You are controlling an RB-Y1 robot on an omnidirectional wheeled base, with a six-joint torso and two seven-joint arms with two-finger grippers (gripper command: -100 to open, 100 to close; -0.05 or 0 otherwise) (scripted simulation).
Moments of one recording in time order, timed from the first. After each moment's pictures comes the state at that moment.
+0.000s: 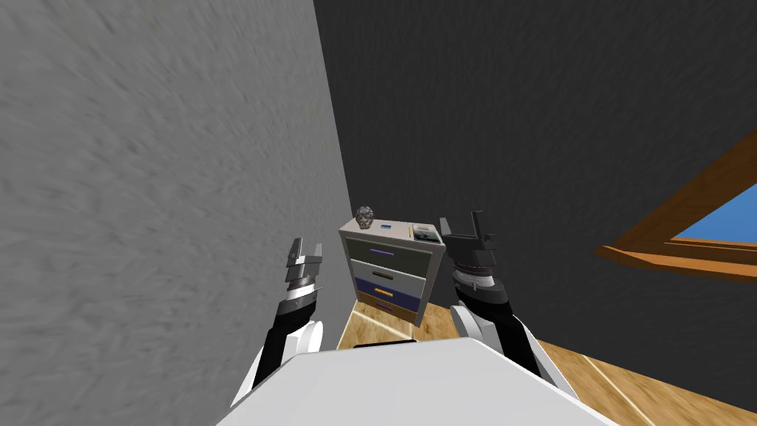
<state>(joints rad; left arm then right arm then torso) 0.49 -0.04 -0.03 -2.21 0.01 -0.49 0.10 0.48 -0.03 0.04 -2.40 0.11 -0.63 -0.15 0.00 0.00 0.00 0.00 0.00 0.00</state>
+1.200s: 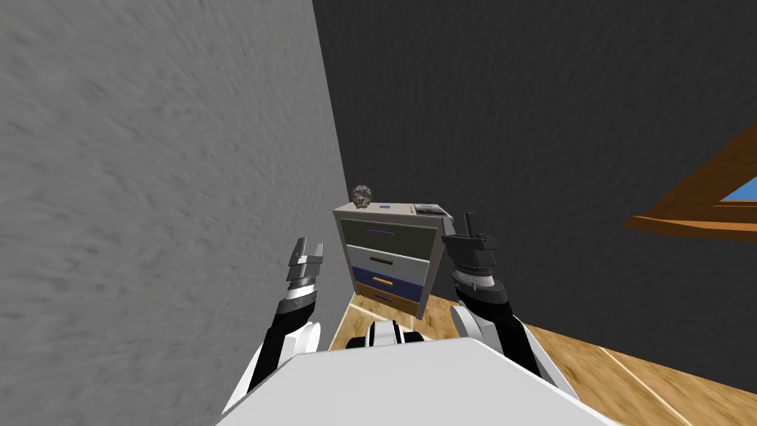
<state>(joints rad) 0.48 0.01 -0.03 -2.20 0.01 -0.48 0.10 0.48 -0.03 0.04 -2.40 0.11 -0.63 -0.15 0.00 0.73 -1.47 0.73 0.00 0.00</state>
